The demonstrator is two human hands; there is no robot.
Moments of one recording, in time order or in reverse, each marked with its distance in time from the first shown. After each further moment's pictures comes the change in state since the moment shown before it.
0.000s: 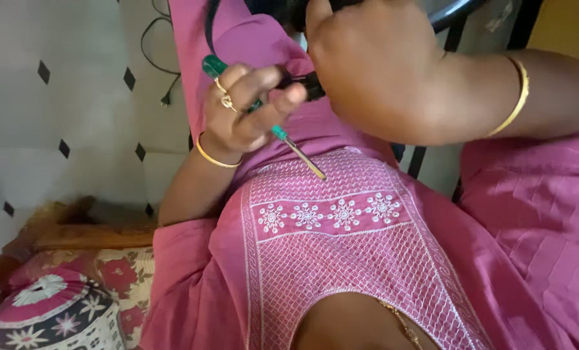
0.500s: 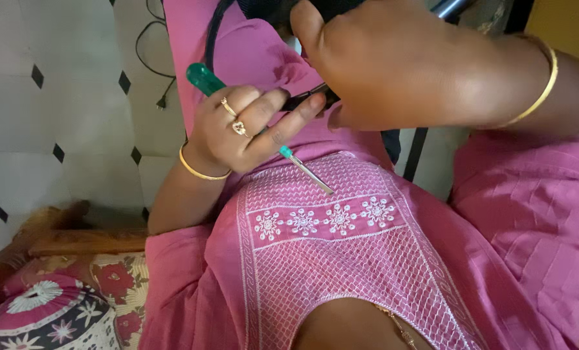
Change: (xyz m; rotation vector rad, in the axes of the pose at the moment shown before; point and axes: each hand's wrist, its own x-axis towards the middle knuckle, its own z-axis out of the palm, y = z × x) left_hand 0.008 0.002 -0.013 0.119 -0.071 0.196; right_hand 0.005 0.020 -0.020 0.250 -0.255 -0.106
